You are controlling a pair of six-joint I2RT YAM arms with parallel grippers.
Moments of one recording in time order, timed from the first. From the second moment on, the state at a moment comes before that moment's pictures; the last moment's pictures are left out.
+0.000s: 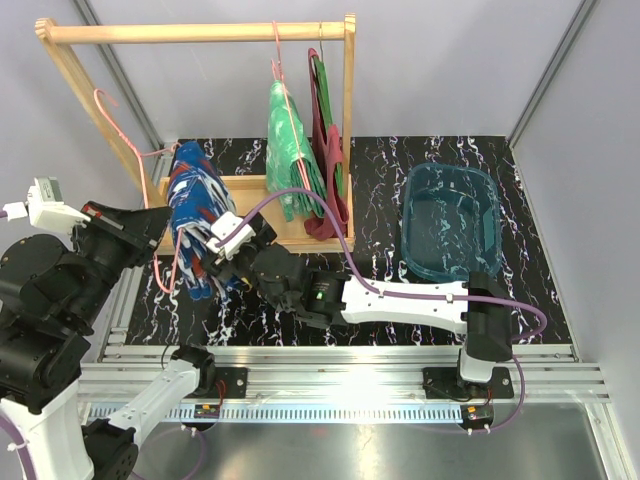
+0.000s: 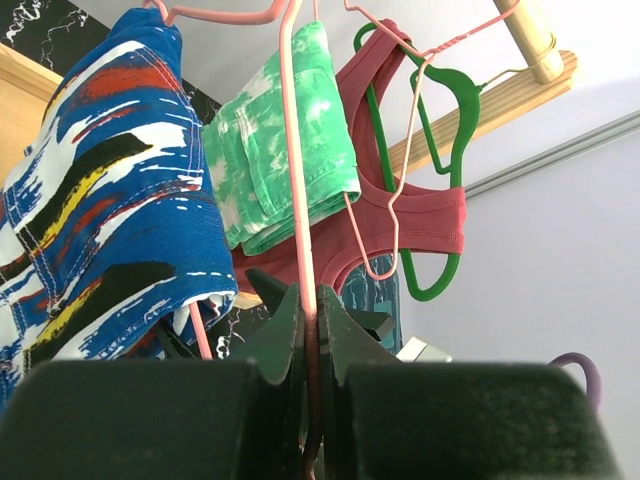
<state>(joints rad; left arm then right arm) -0.30 0.78 1.75 -1.10 -0.13 -0.86 1.37 1.78 1.53 0.29 0.59 -0.23</state>
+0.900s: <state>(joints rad) -0.30 0.78 1.74 -1.07 -0.08 -0.87 1.36 1.90 1.71 0.47 0.59 -0.42</state>
